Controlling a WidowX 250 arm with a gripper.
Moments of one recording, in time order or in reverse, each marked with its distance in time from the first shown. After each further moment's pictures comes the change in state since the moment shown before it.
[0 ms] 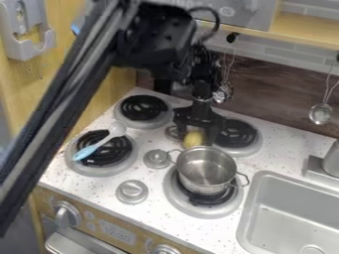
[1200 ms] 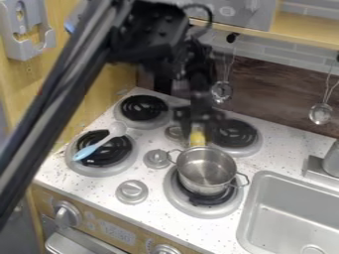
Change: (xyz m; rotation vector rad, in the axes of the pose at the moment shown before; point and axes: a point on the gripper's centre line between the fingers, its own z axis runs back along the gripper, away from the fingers) arm 0.002 0.022 0.024 -0.102 0.033 0.037
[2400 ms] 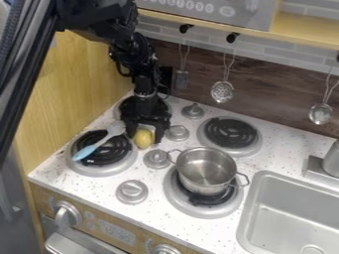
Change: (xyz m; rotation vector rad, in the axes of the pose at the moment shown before) arm -0.027 0.096 -0.010 0.085 0.008 -0.016
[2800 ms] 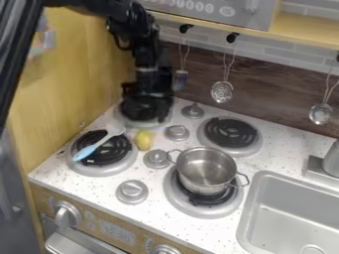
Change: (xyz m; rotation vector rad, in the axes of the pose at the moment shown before) arm 0.008 -0.007 0.052 -0.045 -0.025 -0.051
